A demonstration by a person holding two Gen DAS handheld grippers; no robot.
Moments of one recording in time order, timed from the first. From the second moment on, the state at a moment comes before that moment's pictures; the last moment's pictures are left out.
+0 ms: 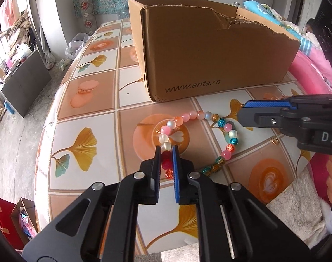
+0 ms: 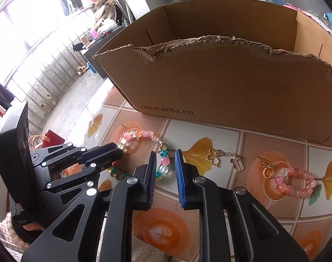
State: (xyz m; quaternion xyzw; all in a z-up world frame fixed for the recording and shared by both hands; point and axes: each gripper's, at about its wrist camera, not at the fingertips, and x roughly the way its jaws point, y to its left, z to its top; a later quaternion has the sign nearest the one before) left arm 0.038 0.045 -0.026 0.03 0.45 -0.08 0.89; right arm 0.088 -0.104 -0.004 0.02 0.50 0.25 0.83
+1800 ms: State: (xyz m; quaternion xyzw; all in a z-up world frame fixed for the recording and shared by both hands) left arm 0.163 0.019 0.105 0.04 0.37 -0.16 0.92; right arm 0.216 -0.126 0.109 0.04 0.44 0.28 0.85
